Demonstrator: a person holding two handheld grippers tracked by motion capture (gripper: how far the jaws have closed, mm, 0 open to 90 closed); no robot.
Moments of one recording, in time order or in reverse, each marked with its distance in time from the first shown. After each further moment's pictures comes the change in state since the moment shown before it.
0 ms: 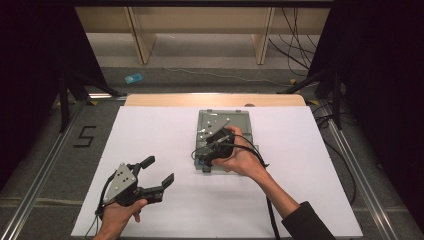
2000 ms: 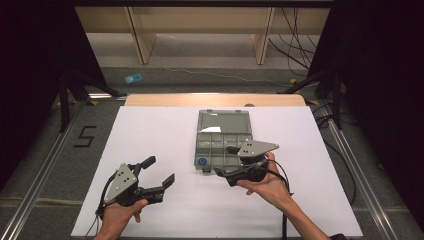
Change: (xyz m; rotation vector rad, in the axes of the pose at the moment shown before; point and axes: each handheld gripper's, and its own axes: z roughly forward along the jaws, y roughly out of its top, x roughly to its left) left arm 0.000 0.000 0.001 -0.001 -0.008 0.003; right arm 0.026 -0.074 -0.057 -0.296 0.016 0.199
